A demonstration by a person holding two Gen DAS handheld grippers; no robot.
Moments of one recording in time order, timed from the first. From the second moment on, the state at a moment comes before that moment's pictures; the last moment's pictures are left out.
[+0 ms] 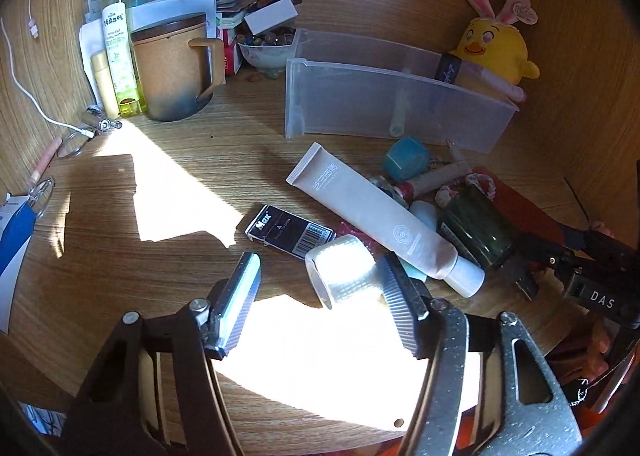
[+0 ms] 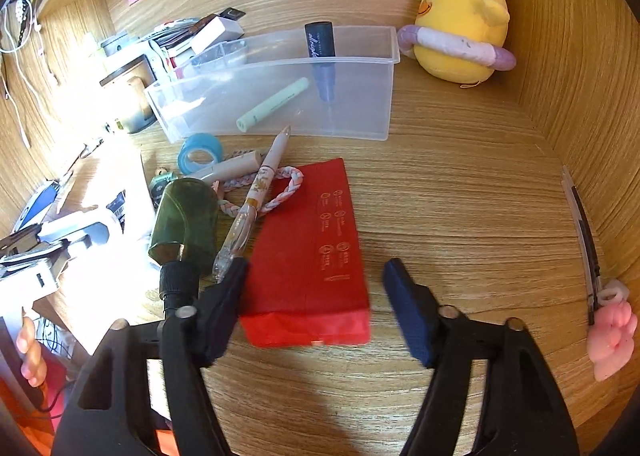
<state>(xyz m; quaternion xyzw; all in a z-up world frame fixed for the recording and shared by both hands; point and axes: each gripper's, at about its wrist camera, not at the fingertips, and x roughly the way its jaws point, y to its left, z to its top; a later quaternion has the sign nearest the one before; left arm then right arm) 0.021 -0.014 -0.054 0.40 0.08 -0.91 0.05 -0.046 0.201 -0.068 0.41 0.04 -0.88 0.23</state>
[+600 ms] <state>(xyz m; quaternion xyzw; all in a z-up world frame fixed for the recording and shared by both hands) 0.026 -0.008 -0.033 0.37 0.08 -0.92 0.03 -0.041 0.238 -0.043 0.37 0.00 -0.91 0.21</state>
